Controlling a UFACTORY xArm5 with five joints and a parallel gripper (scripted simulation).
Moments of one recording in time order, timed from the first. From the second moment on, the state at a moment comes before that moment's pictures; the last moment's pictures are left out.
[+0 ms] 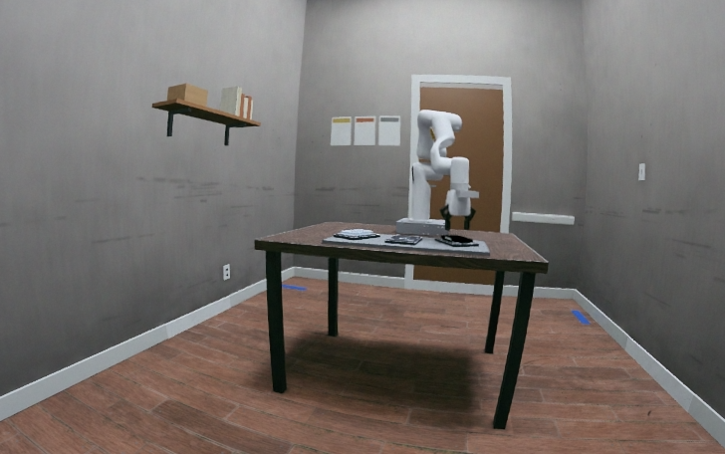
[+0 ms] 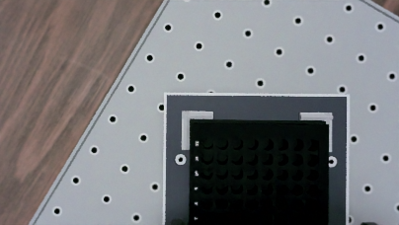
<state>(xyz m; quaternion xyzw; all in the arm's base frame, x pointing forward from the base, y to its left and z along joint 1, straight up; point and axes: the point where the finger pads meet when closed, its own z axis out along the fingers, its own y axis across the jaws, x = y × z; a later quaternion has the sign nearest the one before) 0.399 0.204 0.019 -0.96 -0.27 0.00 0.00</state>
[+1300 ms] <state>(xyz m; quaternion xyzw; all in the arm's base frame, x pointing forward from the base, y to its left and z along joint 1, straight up) 0.399 0.204 -0.005 -0.96 -0.27 0.00 0.00</state>
